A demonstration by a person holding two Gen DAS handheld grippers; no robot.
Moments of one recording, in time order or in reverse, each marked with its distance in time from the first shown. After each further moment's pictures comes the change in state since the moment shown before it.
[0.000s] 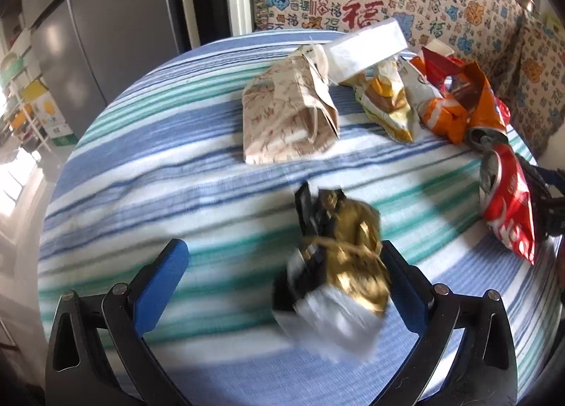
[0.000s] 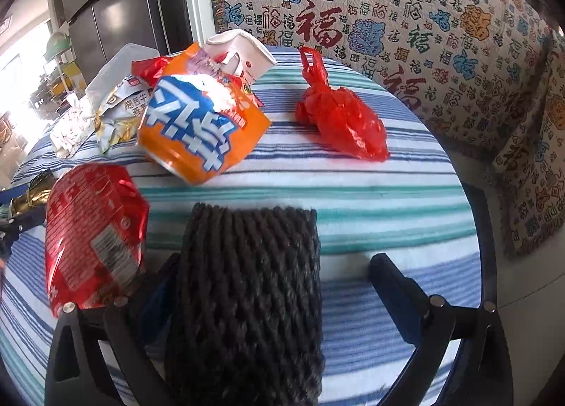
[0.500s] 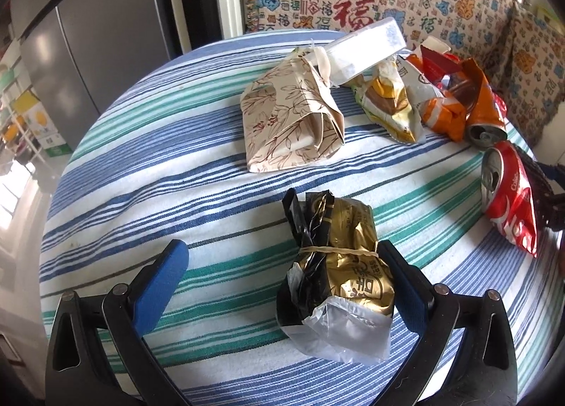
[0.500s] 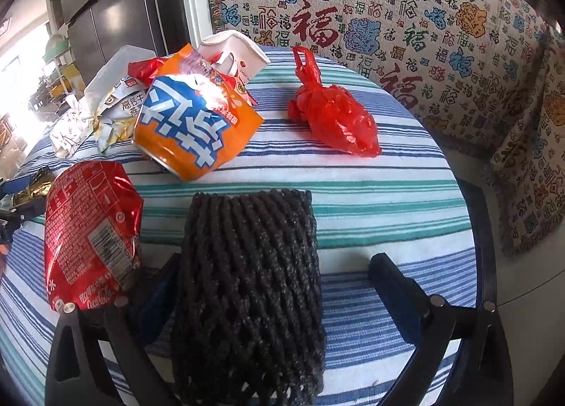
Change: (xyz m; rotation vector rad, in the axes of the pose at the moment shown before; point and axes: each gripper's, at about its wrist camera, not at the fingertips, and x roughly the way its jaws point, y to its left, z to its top) left arm -0.002 0.006 -0.003 0.038 0.000 -0.024; right arm -0.005 -0.003 -0.007 0.009 -0.005 0.001
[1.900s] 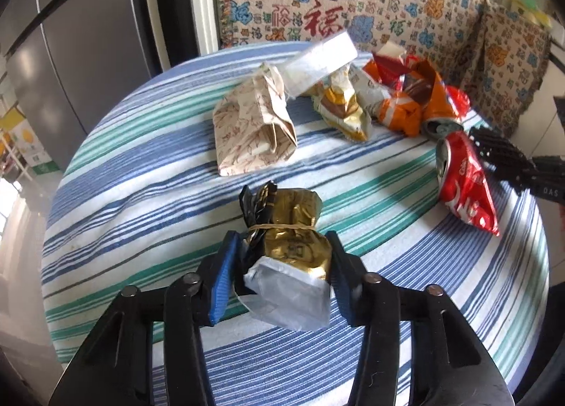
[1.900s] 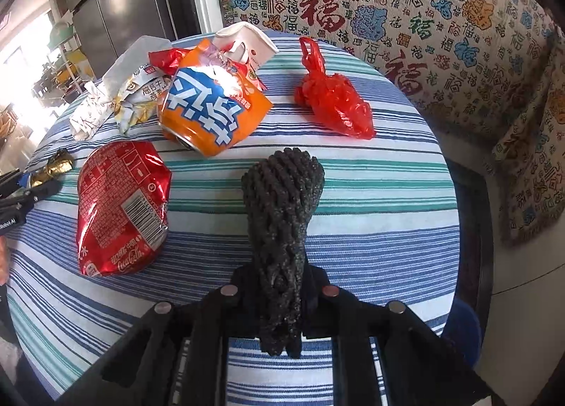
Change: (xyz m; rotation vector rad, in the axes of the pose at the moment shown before) left arm -0.032 -0.009 -0.002 0.047 -0.045 -0.083; right arm -0.030 -0.008 -0.004 -0.026 0.090 0.048
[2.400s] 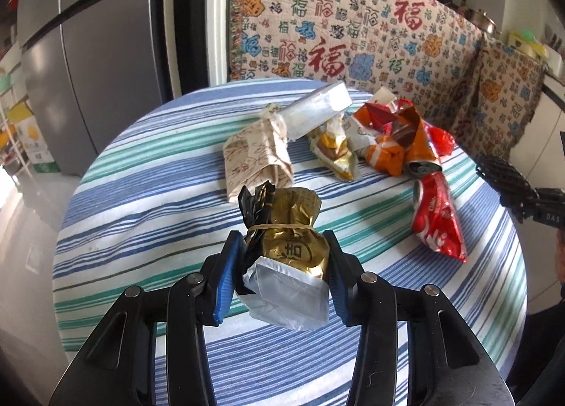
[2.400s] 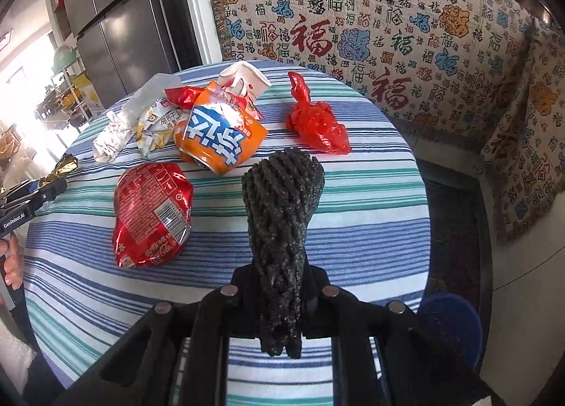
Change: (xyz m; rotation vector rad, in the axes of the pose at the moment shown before) left arm -0.037 -0.001 0.001 -0.054 -0.117 -0.022; right arm -0.051 -0.011 -0.017 0.049 -0.094 0.018
